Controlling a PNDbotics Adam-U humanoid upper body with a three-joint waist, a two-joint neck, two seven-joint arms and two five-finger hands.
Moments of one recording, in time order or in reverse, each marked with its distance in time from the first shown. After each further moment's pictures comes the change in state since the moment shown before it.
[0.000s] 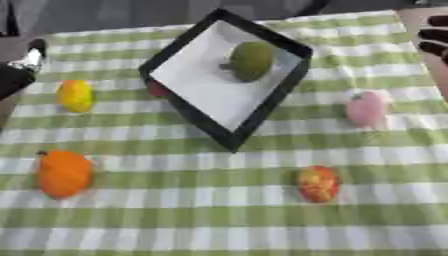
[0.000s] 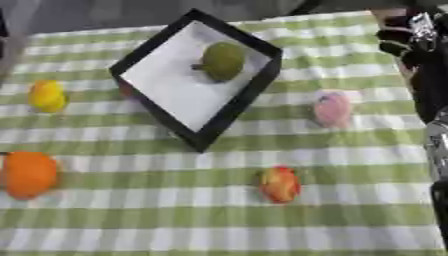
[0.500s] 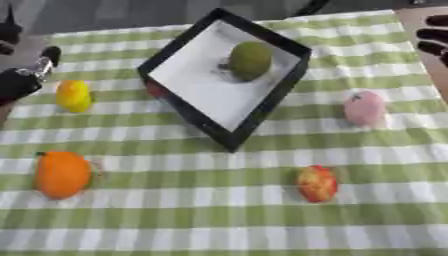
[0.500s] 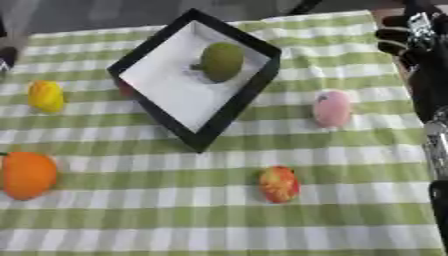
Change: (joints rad) left arm 0.001 0.146 -0.020 -0.011 0.071 -0.156 -0.250; right arm 0.001 -0.004 0.000 0.000 0.003 0.000 0.000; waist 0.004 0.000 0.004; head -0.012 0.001
